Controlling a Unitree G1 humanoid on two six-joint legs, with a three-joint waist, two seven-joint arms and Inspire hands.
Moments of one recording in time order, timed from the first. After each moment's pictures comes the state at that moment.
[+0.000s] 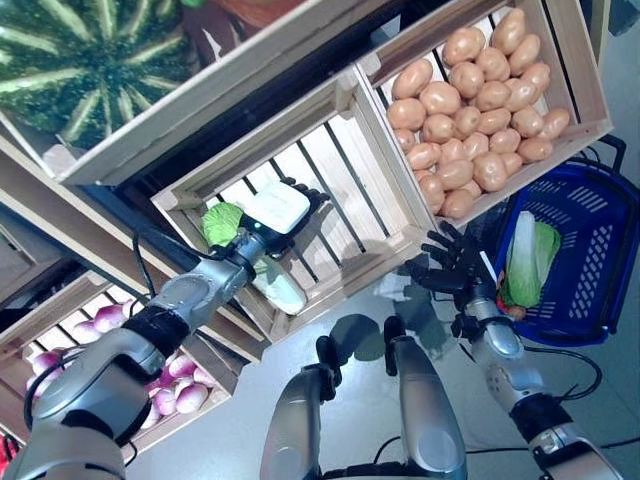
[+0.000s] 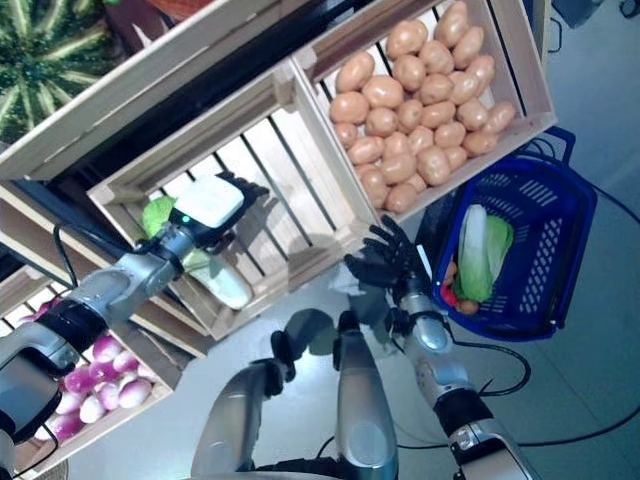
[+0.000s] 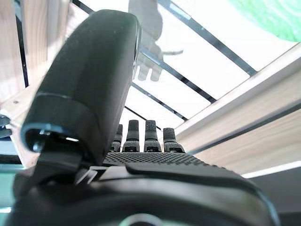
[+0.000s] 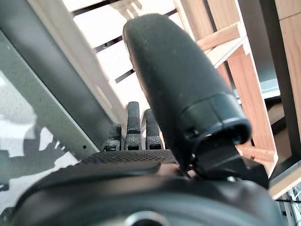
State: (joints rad) left arm -0.79 0.78 -0.78 0.53 0.76 -0.10 0.28; right arm -0.29 -0.44 0.30 0.48 0.64 -0.29 -0.11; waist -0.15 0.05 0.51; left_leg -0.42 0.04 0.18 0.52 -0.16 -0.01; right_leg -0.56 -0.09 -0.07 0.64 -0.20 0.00
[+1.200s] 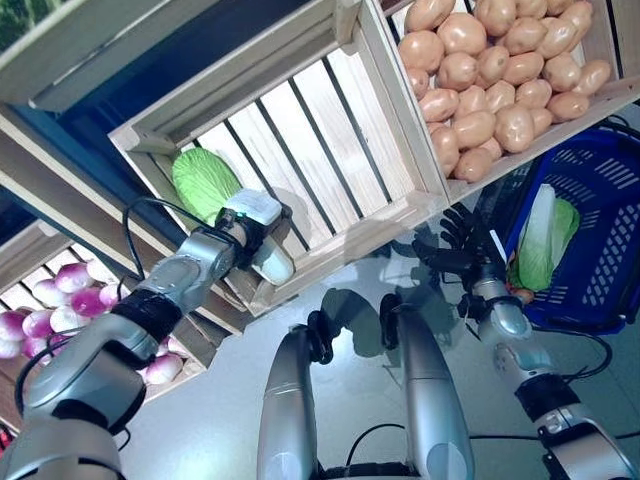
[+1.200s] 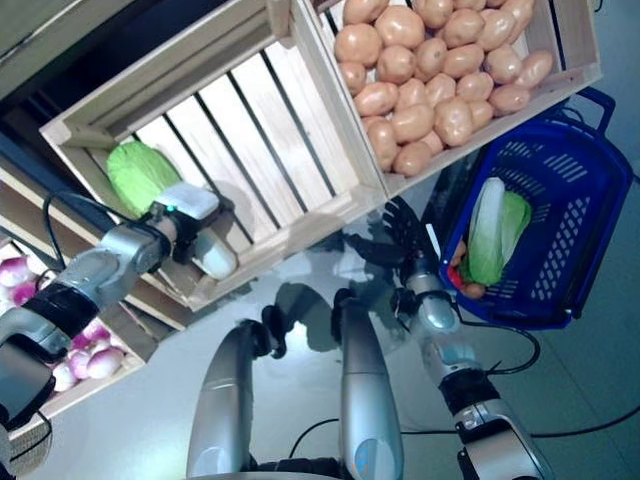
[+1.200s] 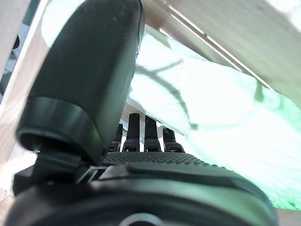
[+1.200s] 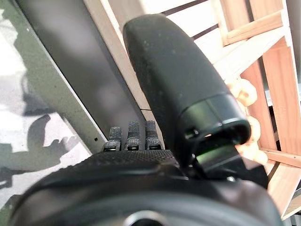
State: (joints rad) left arm -0.88 0.85 -0.77 0.49 0.75 0.04 -0.18; right arm -0.40 -0.49 0.28 0.48 0.64 -0.25 -0.13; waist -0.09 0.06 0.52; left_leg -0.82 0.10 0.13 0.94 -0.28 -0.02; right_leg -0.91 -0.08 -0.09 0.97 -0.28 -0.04
